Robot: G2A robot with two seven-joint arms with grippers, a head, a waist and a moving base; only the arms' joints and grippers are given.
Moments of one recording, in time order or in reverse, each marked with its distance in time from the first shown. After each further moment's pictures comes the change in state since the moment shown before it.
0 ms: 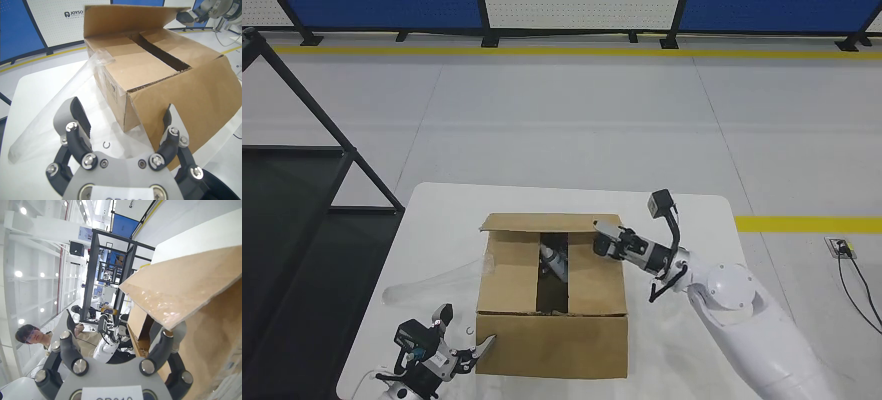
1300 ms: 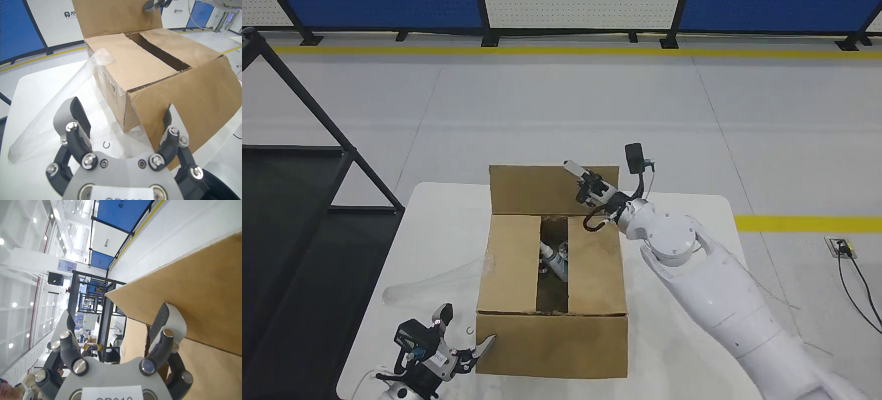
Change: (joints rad) left arm 0.000 0.000 0.001 0.000 0.001 0.002 -0.001; right arm 0.374 -0.199 -0.266 0.371 -0.037 0.200 -0.381
